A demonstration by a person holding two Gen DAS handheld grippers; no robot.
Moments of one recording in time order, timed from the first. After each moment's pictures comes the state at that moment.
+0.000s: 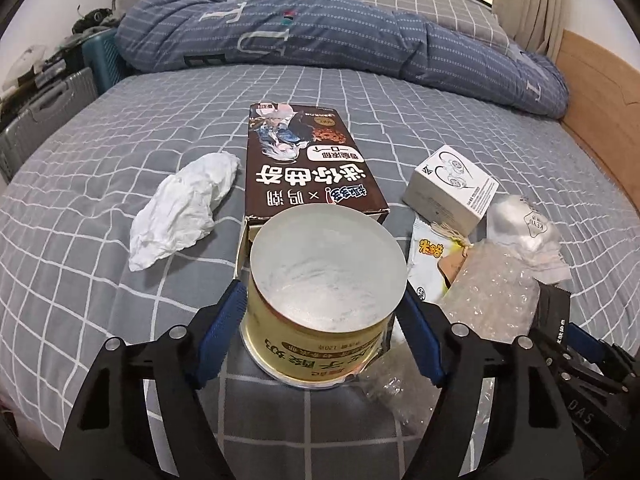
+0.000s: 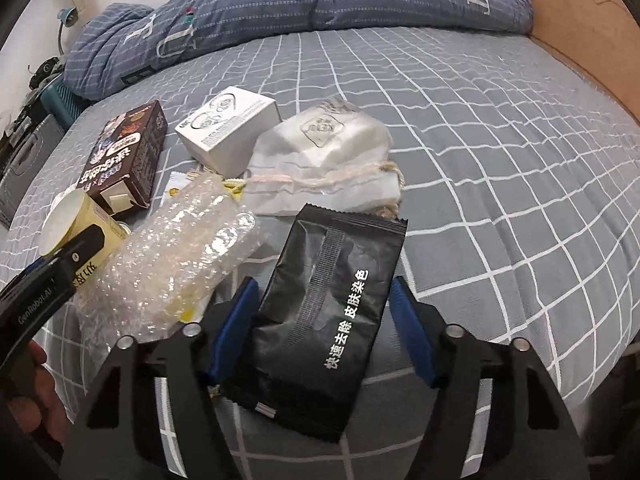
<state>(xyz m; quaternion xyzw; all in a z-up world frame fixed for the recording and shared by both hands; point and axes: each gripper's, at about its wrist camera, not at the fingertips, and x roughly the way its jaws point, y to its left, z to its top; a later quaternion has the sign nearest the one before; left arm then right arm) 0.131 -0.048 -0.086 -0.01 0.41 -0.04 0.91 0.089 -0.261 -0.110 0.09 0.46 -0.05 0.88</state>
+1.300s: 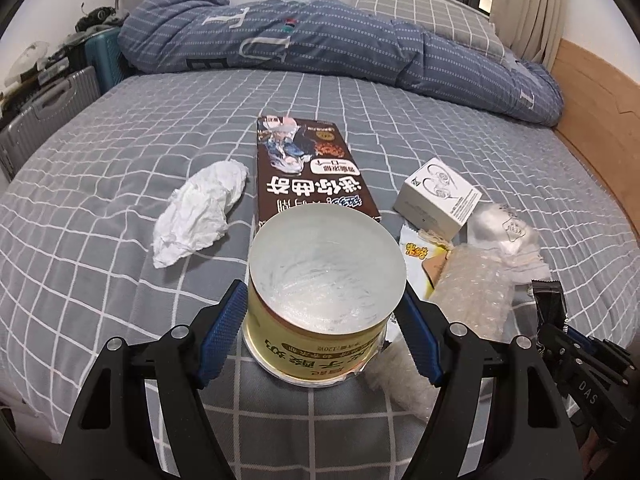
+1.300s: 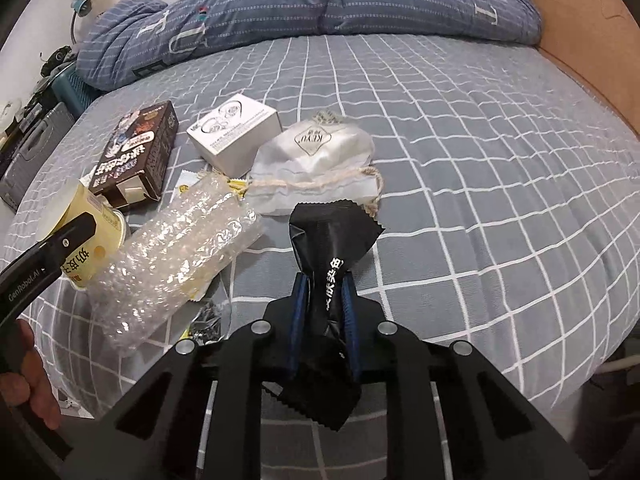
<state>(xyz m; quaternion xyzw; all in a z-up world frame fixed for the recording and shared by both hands) 0.110 -0.039 -0.061 -0.02 0.40 -0.04 0.91 0.070 -0.268 -0.084 0.06 0.46 -0.03 0.89</state>
